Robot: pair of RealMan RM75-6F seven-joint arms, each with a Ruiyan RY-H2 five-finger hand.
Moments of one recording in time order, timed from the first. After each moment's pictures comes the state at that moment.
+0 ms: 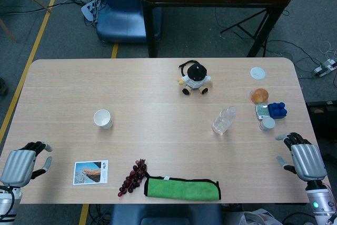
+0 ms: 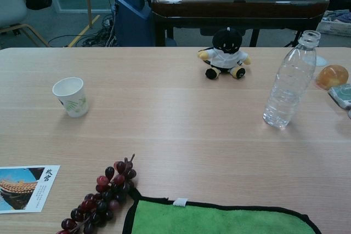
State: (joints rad) left arm -0.12 -1.20 -0.03 -1.54 1.52 1.46 0.09; right arm 0.10 -1.14 0.03 -1.60 -1.48 1.41 -0.09
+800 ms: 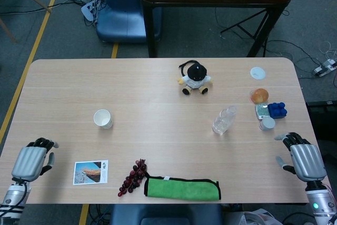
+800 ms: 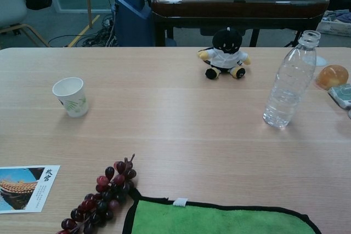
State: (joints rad) left arm -0.19 -1.23 -0.04 -1.52 1.44 1.29 0.25; right arm 0.09 -1.13 0.02 -1.63 -1.50 1.42 -0.10
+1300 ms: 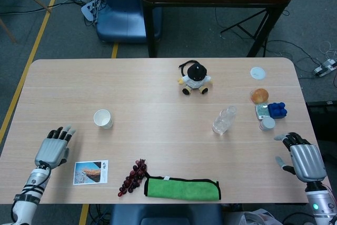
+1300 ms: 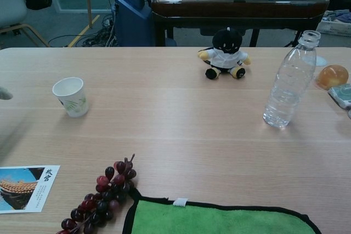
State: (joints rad) left arm -0.36 -1.27 -0.09 -1.61 1.12 1.06 0.61; right arm 0.09 -1.13 0.02 -1.64 -1.51 1.42 -0.11
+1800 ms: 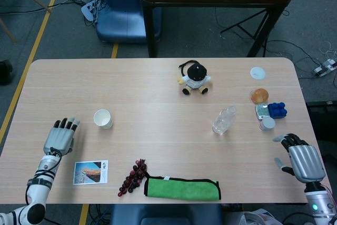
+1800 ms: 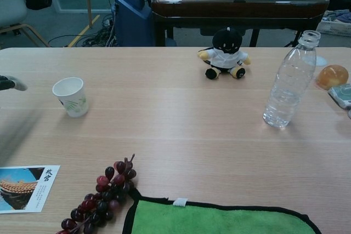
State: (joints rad) left arm -0.49 -1.32 -0.13 -1.60 0.88 1.04 0.79; right arm 0.09 -1.12 0.01 -1.65 -1.51 1.41 -0.11
